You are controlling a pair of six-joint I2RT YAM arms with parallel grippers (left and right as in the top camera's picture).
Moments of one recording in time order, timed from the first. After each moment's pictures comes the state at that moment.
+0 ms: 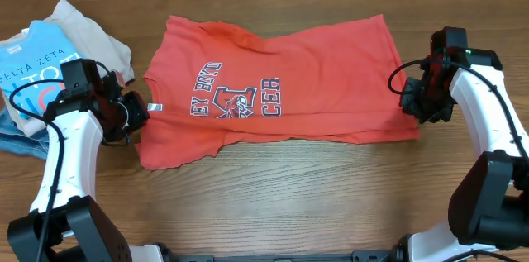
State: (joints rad) left arm 0.31 1.56 1.08 -0.78 0.26 -0.23; right arm -0.14 1.75 1.35 -1.10 0.00 0.23
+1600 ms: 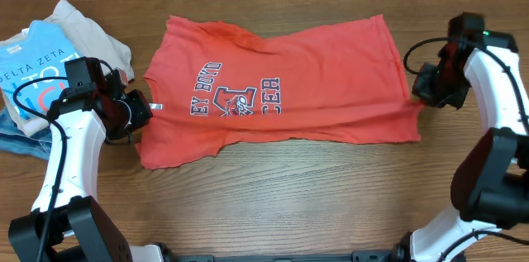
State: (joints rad) left arm 0.29 1.56 1.08 -0.77 0.26 -0.23; right arm -0.22 1.88 1.53 -1.17 -0.01 0.28
